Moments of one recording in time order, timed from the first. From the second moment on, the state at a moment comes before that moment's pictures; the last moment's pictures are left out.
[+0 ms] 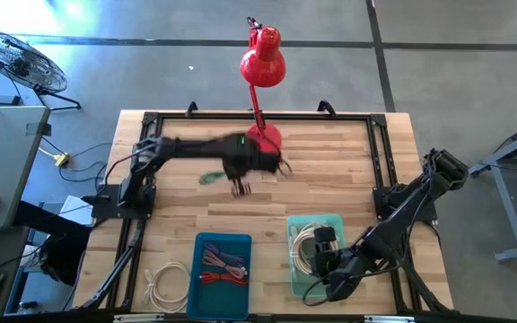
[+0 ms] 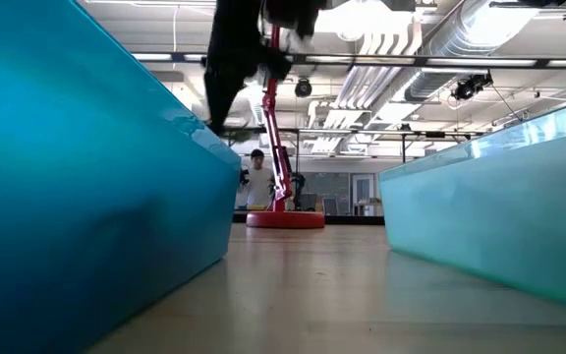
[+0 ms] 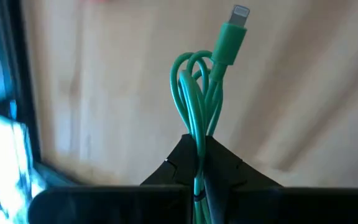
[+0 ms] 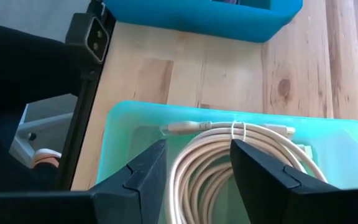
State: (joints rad) left arm 0.08 2.03 1.93 -1.58 -0.29 -0.25; right arm 0.77 1.58 1.20 -0.62 0.35 0.54
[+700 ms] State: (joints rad) left arm -0.69 1.96 1.98 -1.54 -0.15 -0.62; right arm 0.86 1.58 1.20 -0.60 0.53 0.60
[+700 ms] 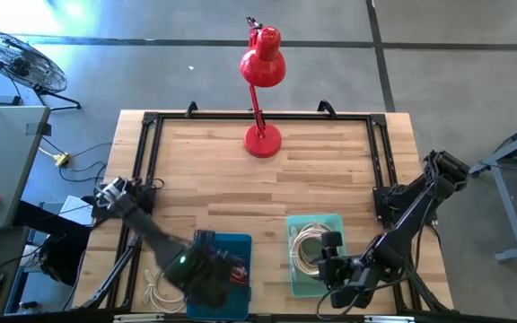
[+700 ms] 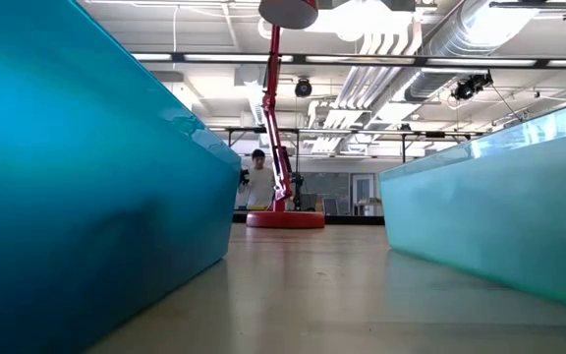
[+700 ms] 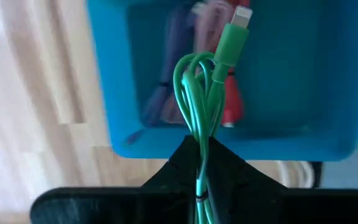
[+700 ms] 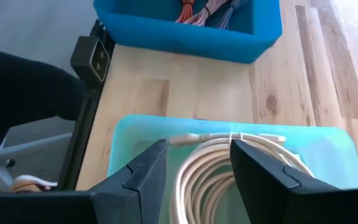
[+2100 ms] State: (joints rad) left arm -0.61 2.20 1.85 -1.12 0.02 -0.26; right arm 0.86 1.58 1.20 -0.56 0.59 0.55
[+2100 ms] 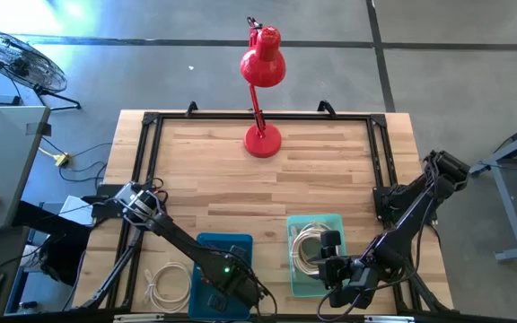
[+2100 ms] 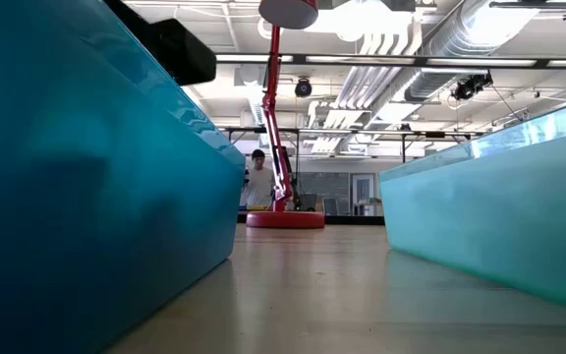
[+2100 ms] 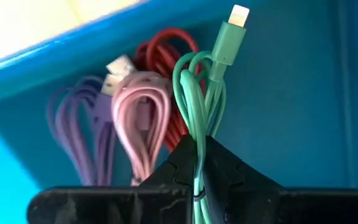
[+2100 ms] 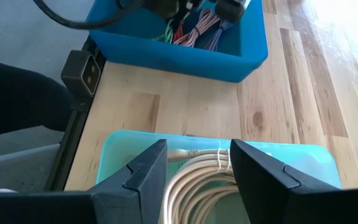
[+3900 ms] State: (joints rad) left arm -0.91 2.16 2.13 -1.57 -0.08 -0.45; right arm 0.86 1.57 1.20 -0.61 0.61 0.46
